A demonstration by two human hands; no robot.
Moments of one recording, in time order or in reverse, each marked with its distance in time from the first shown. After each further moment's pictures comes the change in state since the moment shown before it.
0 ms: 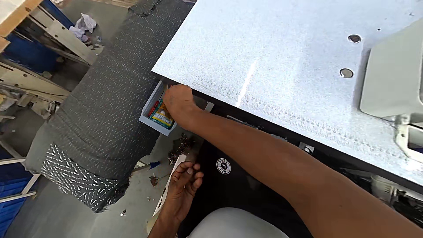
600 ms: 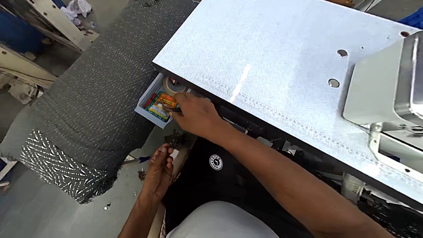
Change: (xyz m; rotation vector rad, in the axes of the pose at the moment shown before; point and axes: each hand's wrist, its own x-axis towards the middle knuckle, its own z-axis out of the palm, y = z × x) left_hand 0.018 0.038 -0.011 0.079 0.233 0.130; right_hand -0.062 0.049 0.023 0.344 0.145 -0.192
